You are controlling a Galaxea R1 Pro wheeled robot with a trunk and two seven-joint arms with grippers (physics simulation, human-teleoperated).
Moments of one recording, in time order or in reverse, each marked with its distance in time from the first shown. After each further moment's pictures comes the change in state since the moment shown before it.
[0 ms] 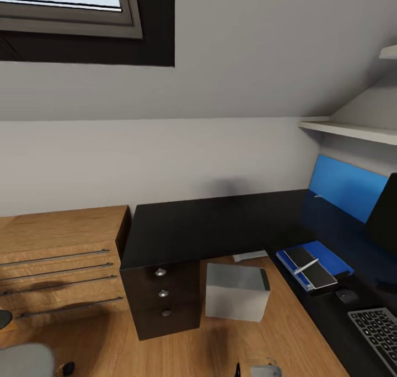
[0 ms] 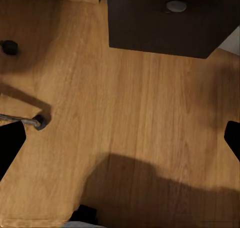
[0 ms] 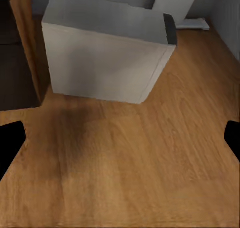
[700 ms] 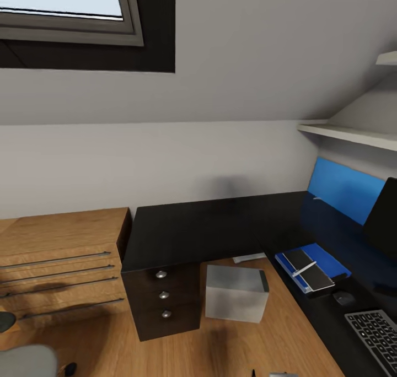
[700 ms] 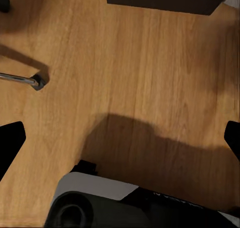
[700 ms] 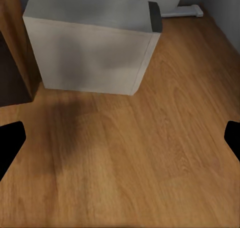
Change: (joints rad) left arm 0.000 -0.058 -0.007 0.142 0.000 -0.005 -0.007; right arm -0.001 -0.040 -0.101 0.125 -0.065 -0.085 0.205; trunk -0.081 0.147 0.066
